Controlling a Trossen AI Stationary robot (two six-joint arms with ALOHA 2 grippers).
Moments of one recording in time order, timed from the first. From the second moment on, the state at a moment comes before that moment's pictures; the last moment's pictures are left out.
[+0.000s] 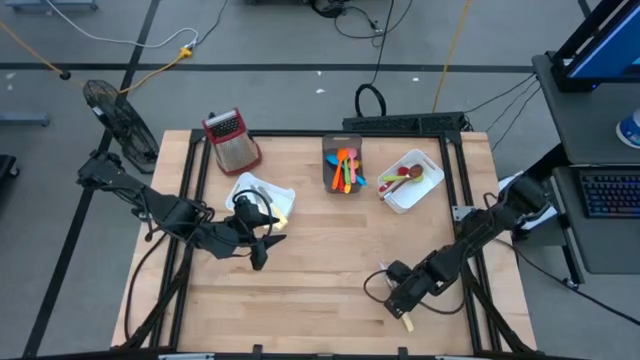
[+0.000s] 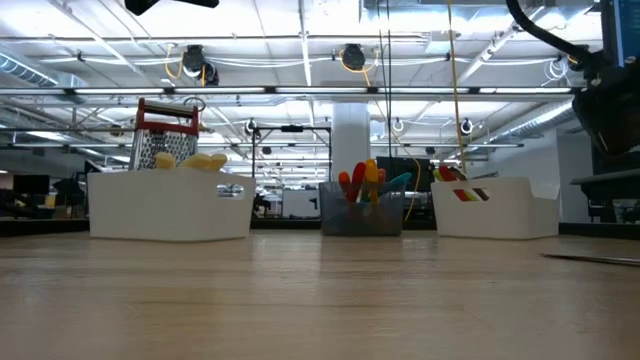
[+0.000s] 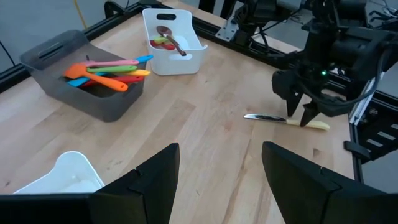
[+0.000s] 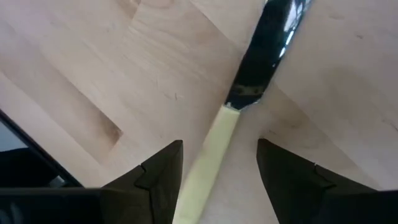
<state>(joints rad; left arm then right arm) -0.49 1.20 1.06 -0.50 -0.63 -0.69 0.70 1.63 0.76 -0.34 -0.13 1.59</state>
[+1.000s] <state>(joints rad) -0.49 1.20 1.06 -0.50 -0.63 -0.72 0.71 1.74 0.76 -0.65 -0.09 1.67</state>
